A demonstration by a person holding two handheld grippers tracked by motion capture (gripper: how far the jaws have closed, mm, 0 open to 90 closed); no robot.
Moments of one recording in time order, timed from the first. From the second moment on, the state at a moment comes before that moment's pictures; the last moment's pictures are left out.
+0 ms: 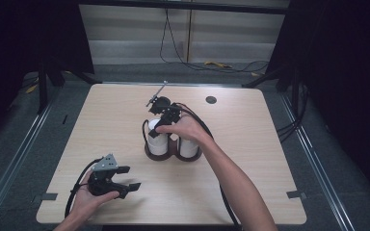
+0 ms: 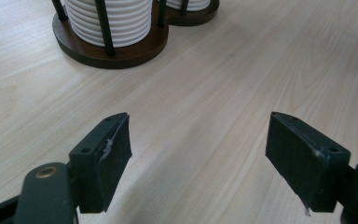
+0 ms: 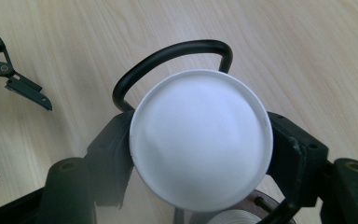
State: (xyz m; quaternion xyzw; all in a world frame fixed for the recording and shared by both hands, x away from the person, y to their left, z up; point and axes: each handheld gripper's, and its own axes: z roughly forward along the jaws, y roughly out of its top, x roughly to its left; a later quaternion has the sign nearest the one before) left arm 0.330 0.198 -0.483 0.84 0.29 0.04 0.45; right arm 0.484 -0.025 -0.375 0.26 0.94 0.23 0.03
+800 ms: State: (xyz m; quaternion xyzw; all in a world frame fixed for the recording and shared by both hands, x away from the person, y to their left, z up) left arm 0.330 0.198 -0.483 0.84 0.29 0.04 0.45; right arm 0.487 -0.023 -0.374 0.27 0.94 0.19 0.04
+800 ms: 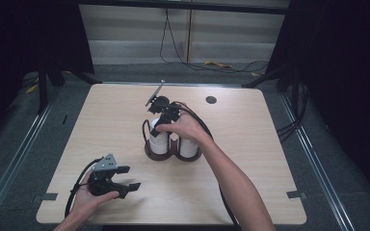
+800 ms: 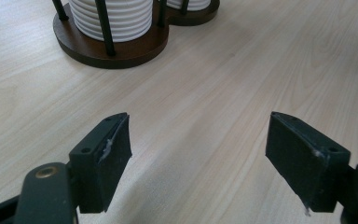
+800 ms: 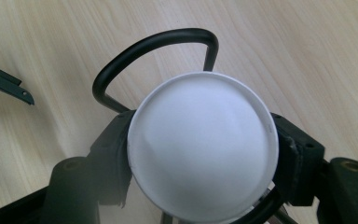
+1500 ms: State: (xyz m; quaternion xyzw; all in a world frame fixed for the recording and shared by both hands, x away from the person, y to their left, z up) left arm 0.330 0.197 -0.483 0.84 0.29 0.04 0.45; right arm 0.486 -0.021 -0.376 0.27 0.94 0.20 0.04
